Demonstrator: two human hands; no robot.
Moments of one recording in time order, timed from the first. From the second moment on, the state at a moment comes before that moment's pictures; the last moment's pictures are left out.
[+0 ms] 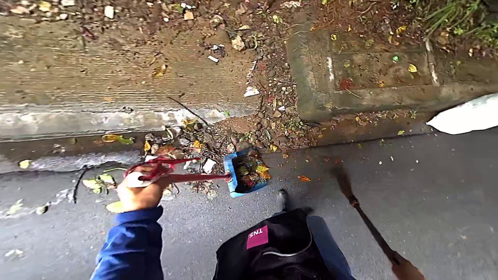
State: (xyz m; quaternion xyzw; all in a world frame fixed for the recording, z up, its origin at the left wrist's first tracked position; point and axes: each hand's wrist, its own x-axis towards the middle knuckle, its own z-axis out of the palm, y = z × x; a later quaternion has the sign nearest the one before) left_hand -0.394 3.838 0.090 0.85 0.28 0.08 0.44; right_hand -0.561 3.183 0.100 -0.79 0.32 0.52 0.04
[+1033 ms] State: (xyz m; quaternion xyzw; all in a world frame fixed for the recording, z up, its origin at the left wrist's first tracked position) left_hand -0.459 3.890 0.065 0.89 0.27 -0.12 0.34; right_hand -0.625 3.495 0.030 -0.87 0.21 0.43 0.13
